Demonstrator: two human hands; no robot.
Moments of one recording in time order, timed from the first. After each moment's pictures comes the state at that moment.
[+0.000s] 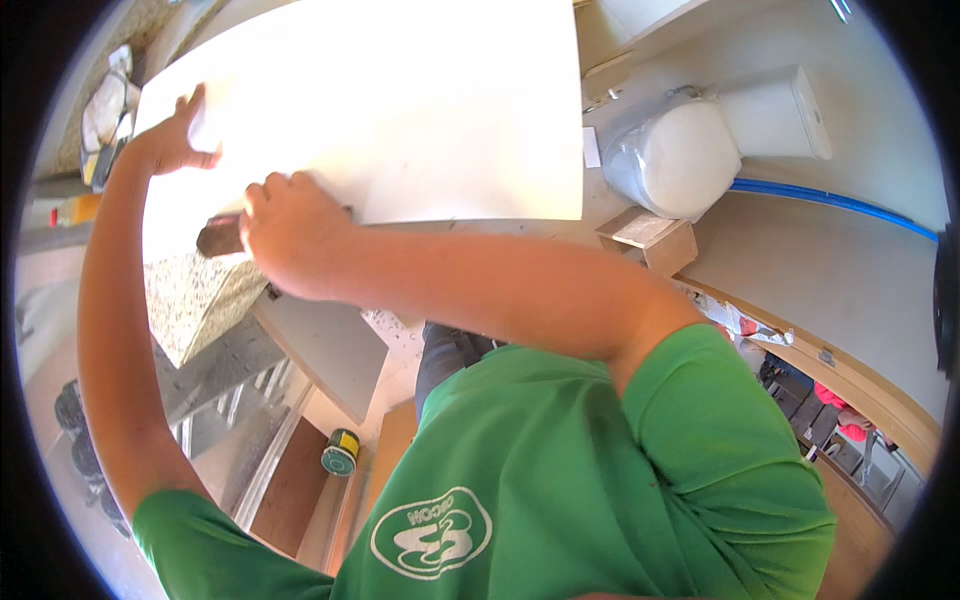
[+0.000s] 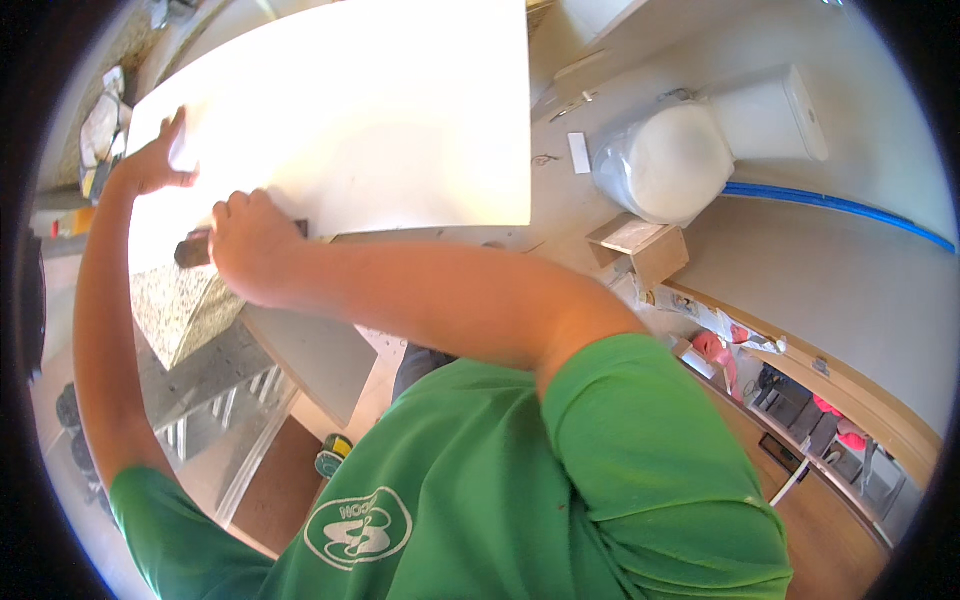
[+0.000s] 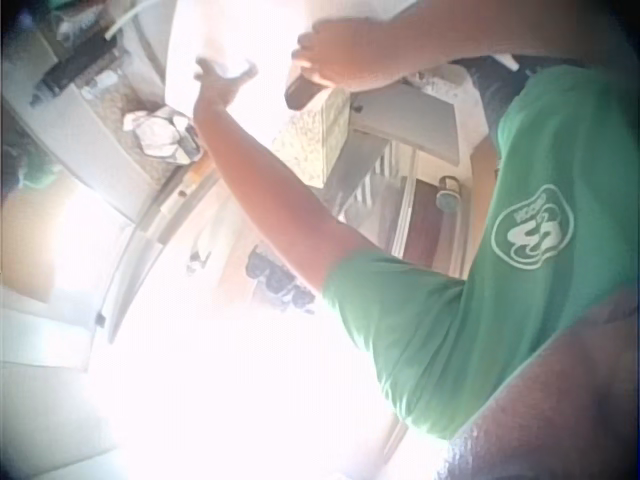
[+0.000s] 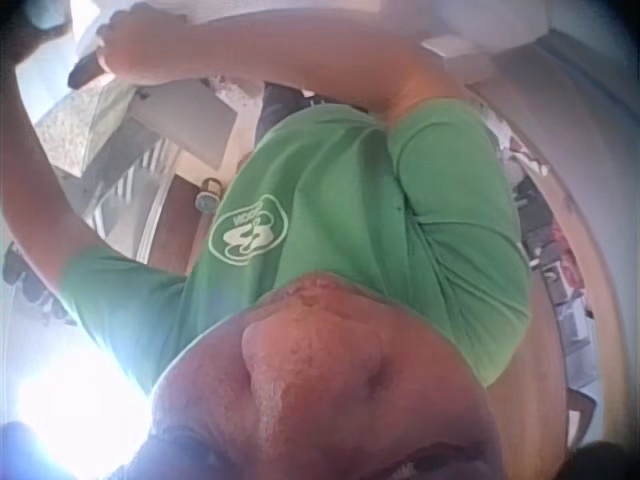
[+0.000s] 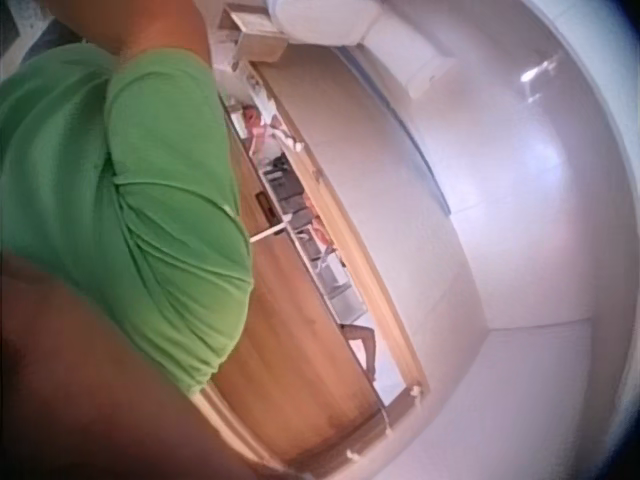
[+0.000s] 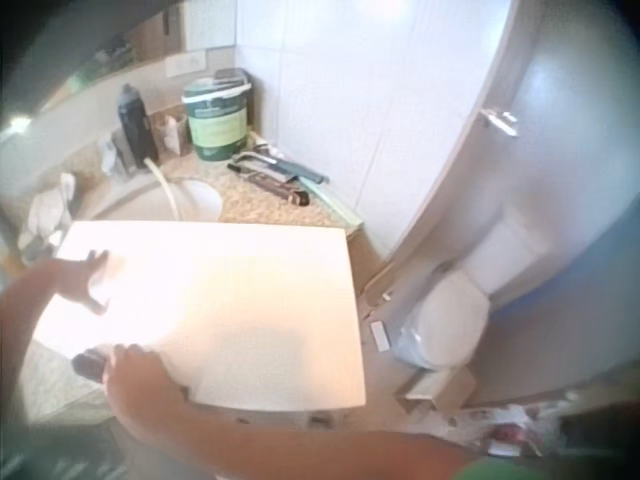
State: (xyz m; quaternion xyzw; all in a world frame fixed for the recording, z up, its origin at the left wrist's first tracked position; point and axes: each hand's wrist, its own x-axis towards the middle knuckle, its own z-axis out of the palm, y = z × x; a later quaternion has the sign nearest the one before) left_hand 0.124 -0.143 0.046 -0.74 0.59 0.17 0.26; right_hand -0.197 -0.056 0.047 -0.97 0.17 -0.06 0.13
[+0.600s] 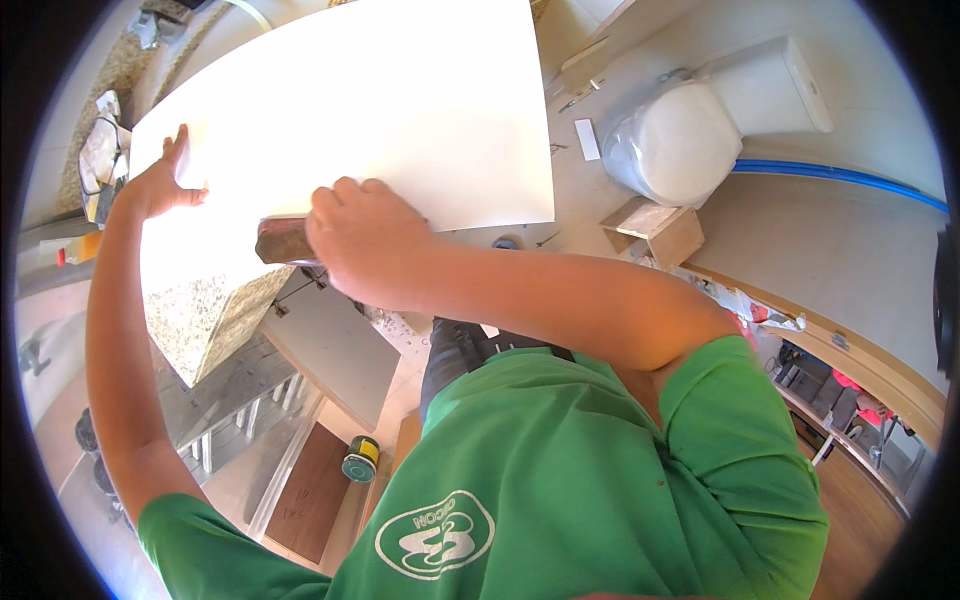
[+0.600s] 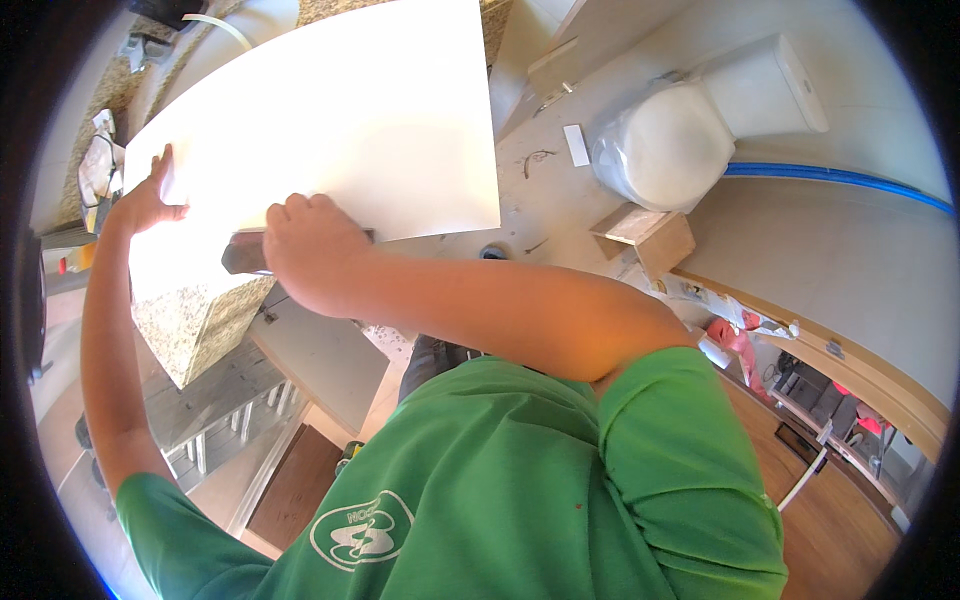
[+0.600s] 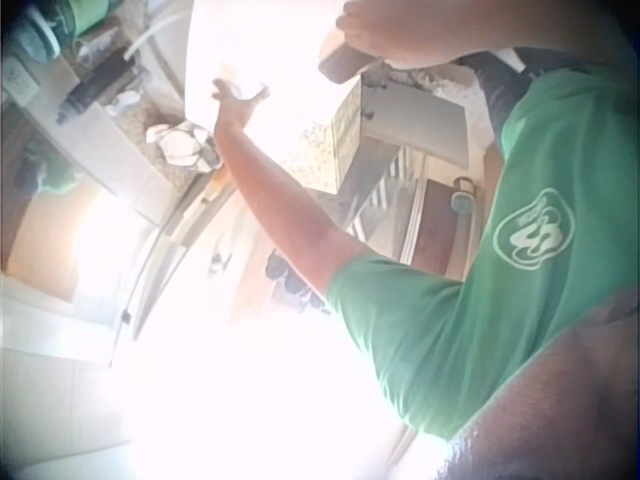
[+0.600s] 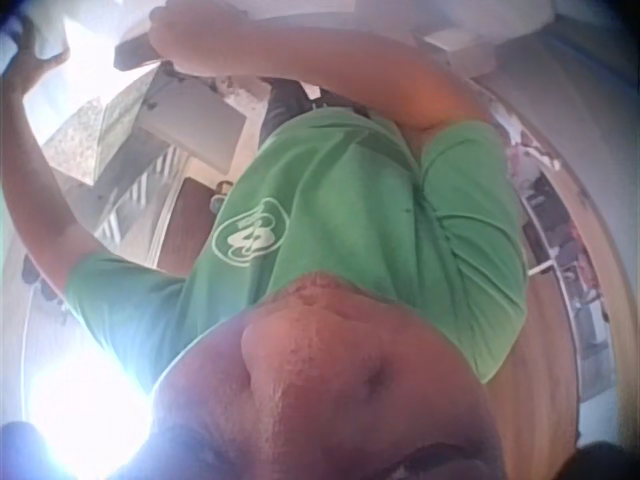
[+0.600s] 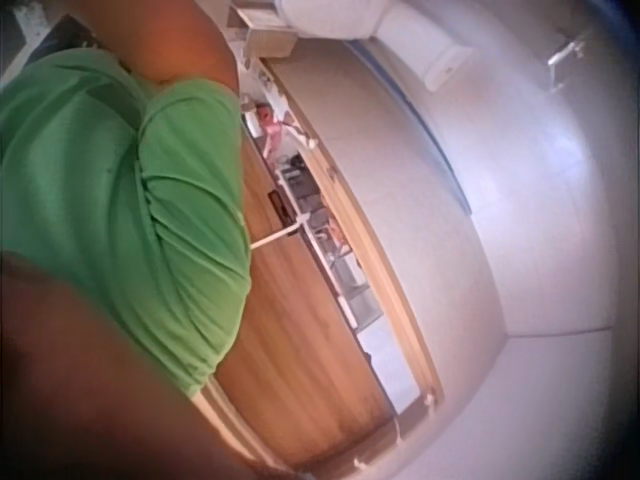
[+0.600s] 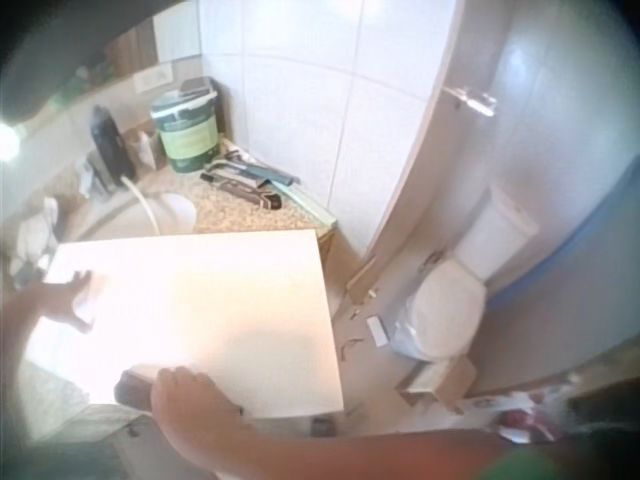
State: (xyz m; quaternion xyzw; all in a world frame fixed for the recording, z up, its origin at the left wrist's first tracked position) left_hand 0.109 -0.139 0.057 -0.76 0.57 0.18 0.26; right_hand -0.290 -0.069 0.037 -0.95 0.25 -0.13 0.14
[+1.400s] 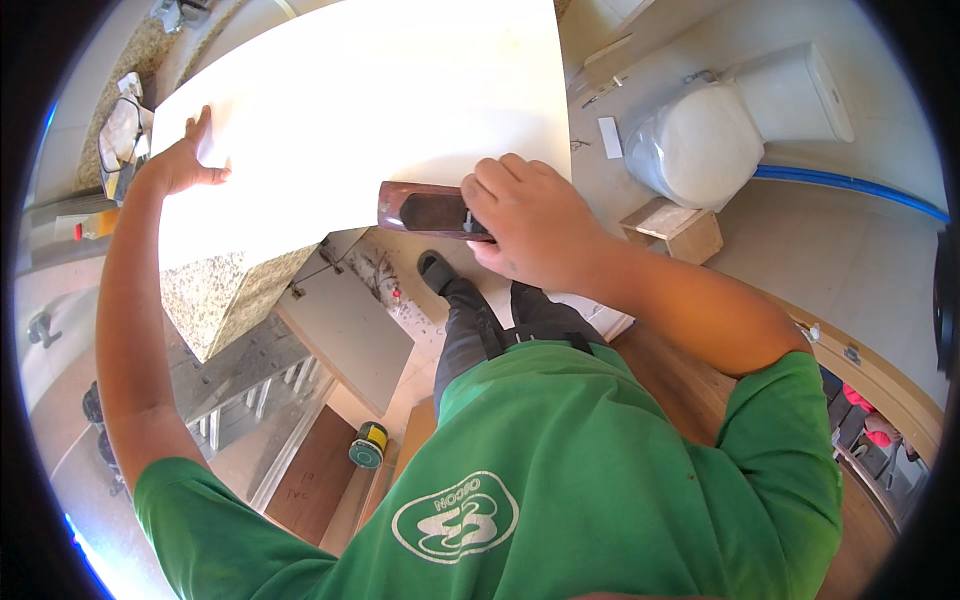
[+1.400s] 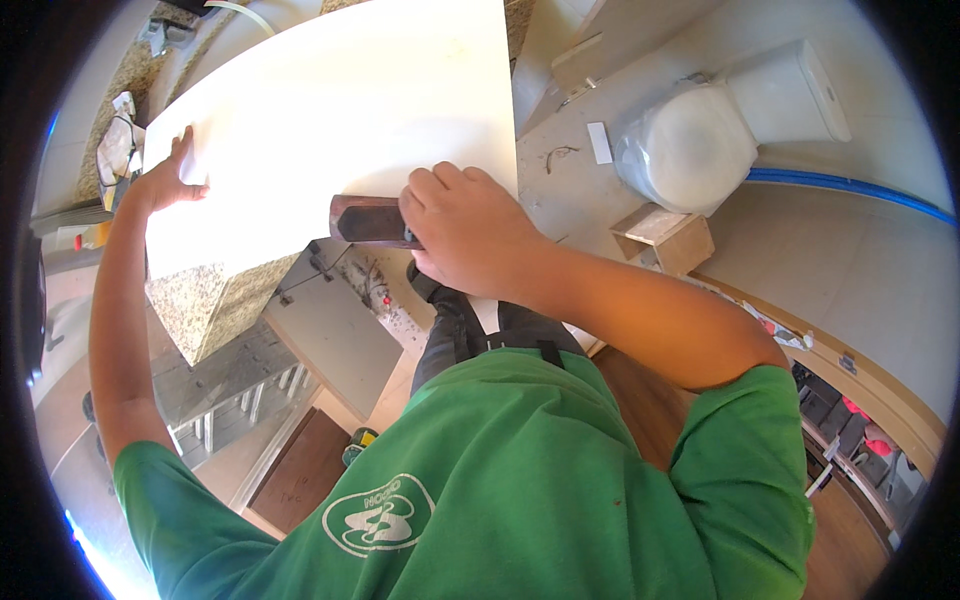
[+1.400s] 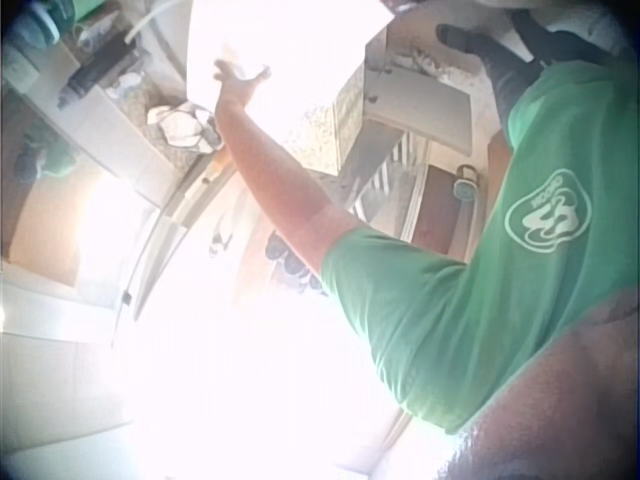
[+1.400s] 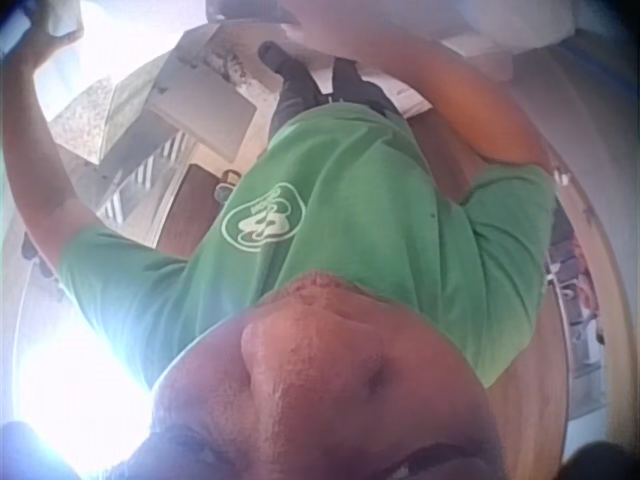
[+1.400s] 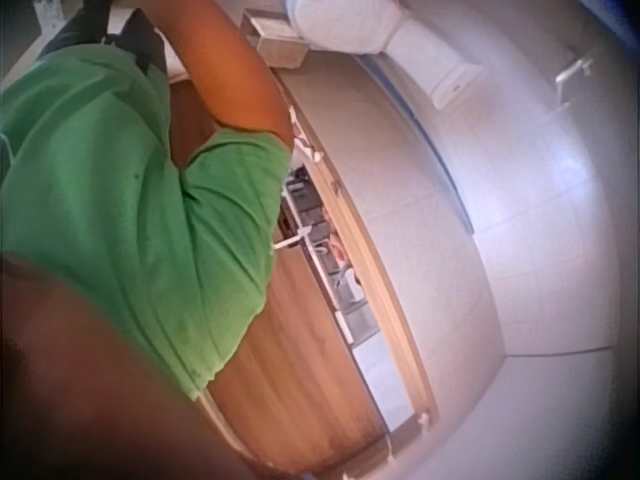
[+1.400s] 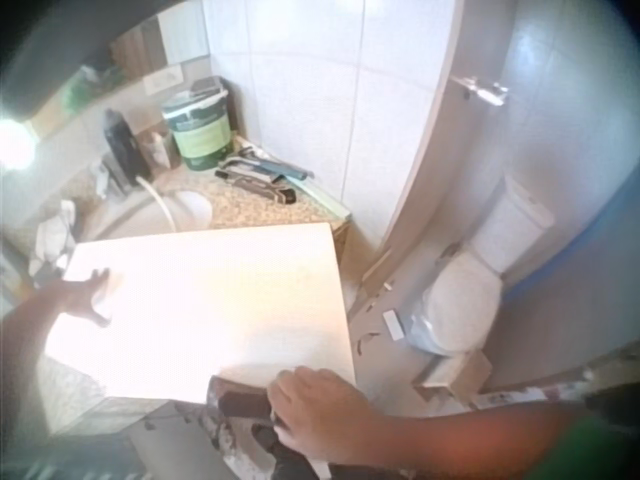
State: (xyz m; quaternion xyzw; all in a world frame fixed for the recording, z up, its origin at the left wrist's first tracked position) left_hand 0.106 -0.141 0.061 -0.76 0.56 0.19 0.28; right_hand -0.418 -0.084 0.050 -0.95 0.26 -0.12 0.15
